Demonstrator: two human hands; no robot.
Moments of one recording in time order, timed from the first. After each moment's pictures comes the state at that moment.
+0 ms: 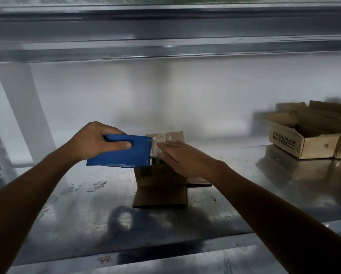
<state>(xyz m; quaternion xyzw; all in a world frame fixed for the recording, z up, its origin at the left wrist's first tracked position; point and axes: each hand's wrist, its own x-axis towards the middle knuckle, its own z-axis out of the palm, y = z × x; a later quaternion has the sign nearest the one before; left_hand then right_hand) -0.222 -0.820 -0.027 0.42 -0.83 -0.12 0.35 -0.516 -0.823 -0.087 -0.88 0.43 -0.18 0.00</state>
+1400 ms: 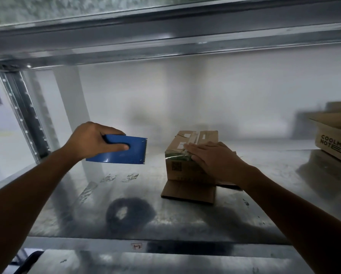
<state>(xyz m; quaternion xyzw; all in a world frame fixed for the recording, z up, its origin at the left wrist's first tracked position) -0.145 -0.784 -0.032 0.56 -0.75 0.07 0.34 -0.515 -0.839 -0.097 -0.88 0.44 -0.13 -0.11</state>
